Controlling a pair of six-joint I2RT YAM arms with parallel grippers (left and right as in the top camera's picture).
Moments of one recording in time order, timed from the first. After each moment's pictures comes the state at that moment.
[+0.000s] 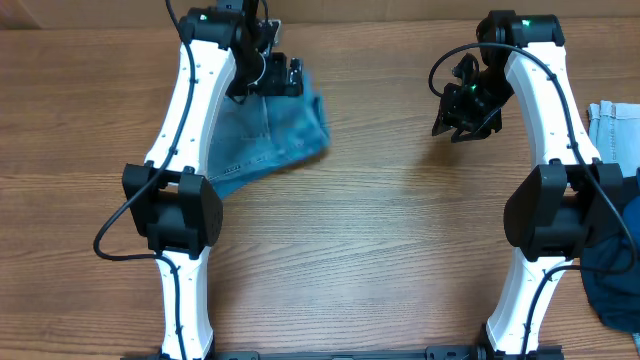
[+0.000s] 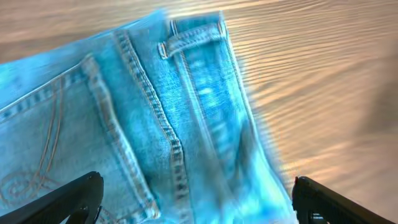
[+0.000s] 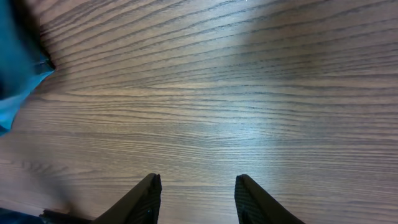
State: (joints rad) left arm -0.19 2.31 2.33 -1.27 0.29 -0.09; right arm 0.01 2.19 2.11 -1.59 -0.30 0.15
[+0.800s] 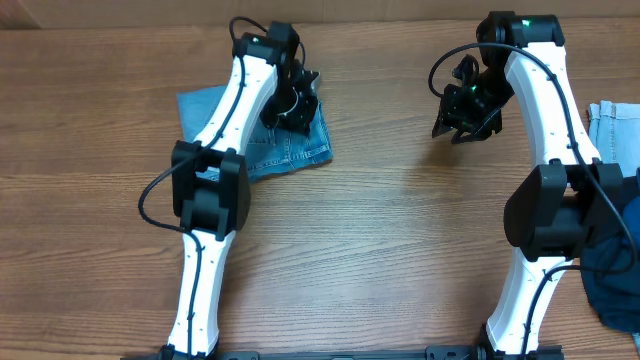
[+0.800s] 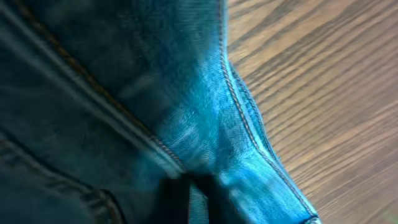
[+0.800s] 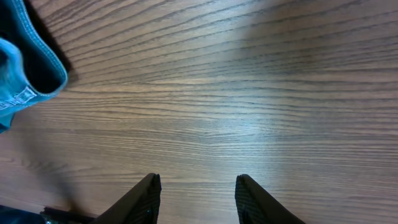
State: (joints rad) left arm -0.28 2.55 2.35 -1.33 0.34 0.06; right arm 0.01 2.19 2.11 -1.60 -0.30 0.15
